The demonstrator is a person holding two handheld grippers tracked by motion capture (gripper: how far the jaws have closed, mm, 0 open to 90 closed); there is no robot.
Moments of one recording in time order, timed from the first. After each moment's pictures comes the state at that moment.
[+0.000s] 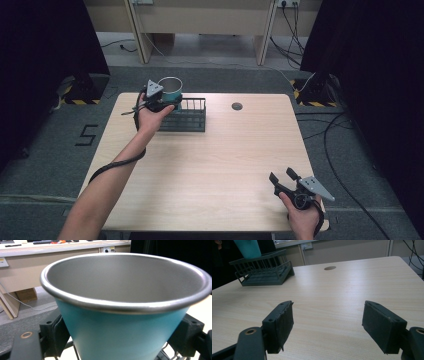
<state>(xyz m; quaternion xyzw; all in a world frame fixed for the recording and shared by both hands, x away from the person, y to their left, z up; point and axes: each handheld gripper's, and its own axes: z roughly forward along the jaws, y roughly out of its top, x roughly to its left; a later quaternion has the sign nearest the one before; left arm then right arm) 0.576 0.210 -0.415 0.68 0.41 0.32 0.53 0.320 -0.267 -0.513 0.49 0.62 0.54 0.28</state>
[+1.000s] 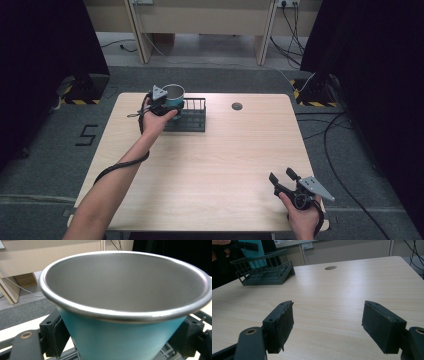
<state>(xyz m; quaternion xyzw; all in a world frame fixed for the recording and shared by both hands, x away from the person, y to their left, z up) 0.581 0.204 -0.442 0.70 0.44 0.29 0.49 0.320 -0.267 -0.513 0.49 0.62 0.54 0.28</state>
